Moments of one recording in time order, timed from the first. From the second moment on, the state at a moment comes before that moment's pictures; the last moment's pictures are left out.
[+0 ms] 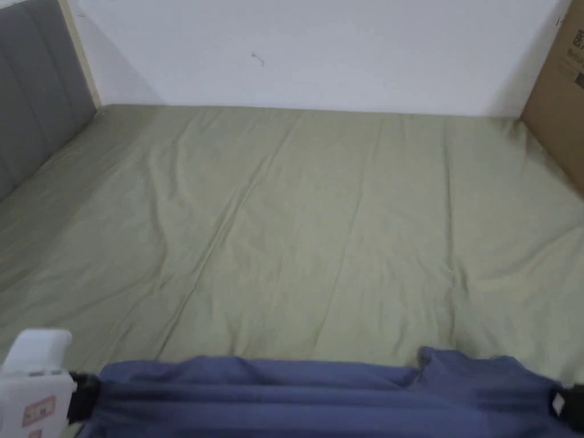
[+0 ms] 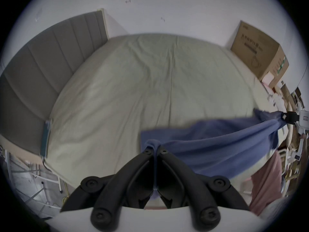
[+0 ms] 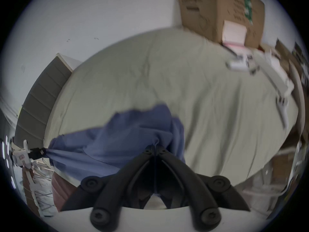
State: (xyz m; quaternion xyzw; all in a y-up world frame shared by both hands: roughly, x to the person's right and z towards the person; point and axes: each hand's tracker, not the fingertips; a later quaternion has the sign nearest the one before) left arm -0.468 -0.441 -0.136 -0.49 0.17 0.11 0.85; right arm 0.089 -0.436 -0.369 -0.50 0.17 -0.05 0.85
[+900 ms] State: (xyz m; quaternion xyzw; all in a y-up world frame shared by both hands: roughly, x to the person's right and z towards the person) left arm -0.480 -0.456 -0.067 -0.40 0.21 0.29 0.84; right arm -0.069 -0.451 -0.320 -0.39 0.27 0.04 0.88
